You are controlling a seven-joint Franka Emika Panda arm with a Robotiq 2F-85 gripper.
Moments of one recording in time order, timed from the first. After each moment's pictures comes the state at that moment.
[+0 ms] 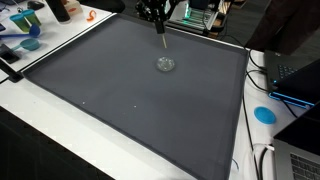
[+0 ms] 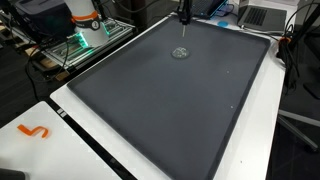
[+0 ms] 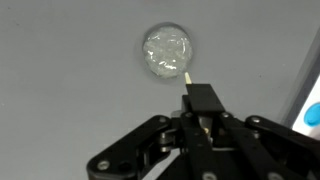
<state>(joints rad) 0.05 0.04 0.11 -2.23 0.27 2.27 -0.26</state>
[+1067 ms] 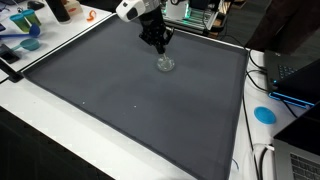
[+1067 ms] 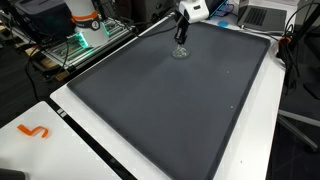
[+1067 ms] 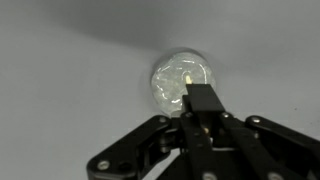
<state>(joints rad) 0.05 0.26 0.11 -2.17 0.27 2.27 -0.26</state>
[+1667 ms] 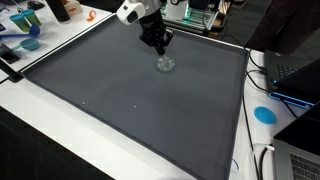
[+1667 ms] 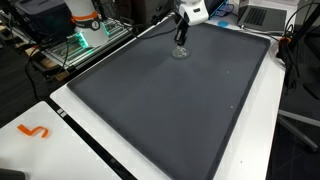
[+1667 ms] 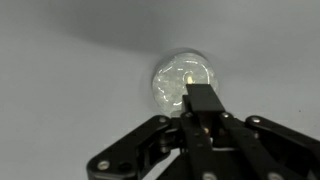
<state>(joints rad) 0.05 0.28 0.11 -2.17 0.27 2.27 -0.26</state>
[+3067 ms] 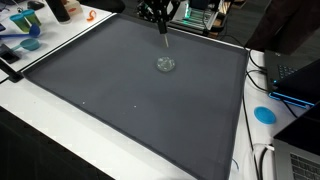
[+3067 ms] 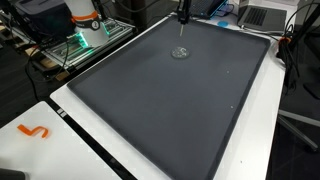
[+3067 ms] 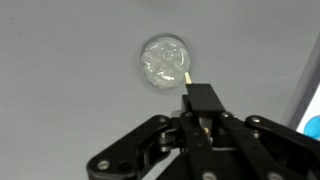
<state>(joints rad) 0.07 0.05 0.11 -2.21 0.23 2.21 -0.23</state>
